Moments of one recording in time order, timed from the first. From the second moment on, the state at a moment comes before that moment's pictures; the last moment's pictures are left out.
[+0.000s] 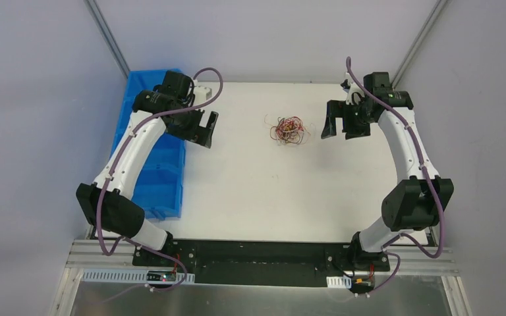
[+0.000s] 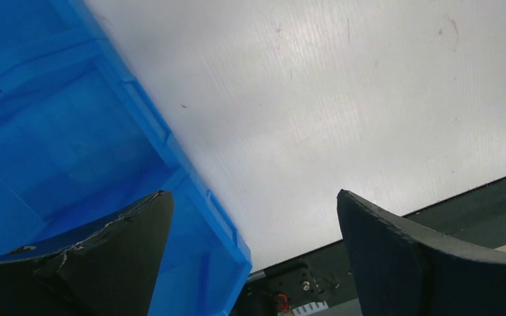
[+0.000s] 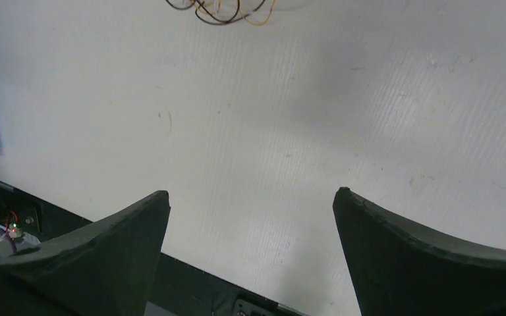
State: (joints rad) left arm -0.29 1.51 1.61 -1.19 0.12 0.07; right arm 0.07 1.59 1.59 -1.13 -0.35 -0.04
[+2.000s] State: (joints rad) left arm -0.31 1.76 1.33 -0.24 0.81 -0.47; right arm 0.14 1.75 1.62 -0.89 -0.75 0.09
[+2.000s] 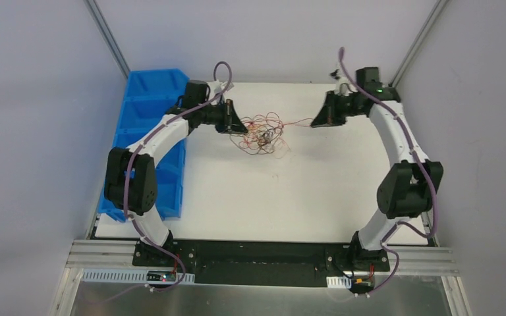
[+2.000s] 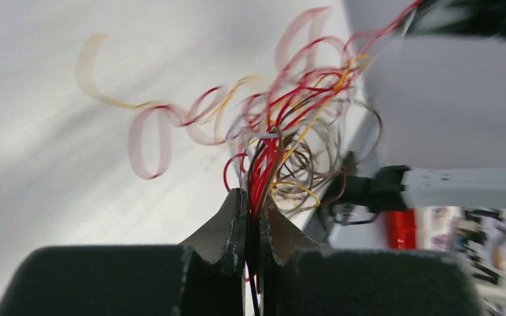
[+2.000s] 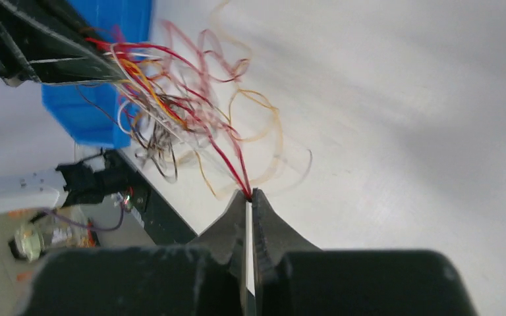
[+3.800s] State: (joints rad) left arm -0.49 2.07 1.47 -0.40 0.68 -0.17; right arm 0.26 1.93 1.38 -0.82 -0.64 0.09
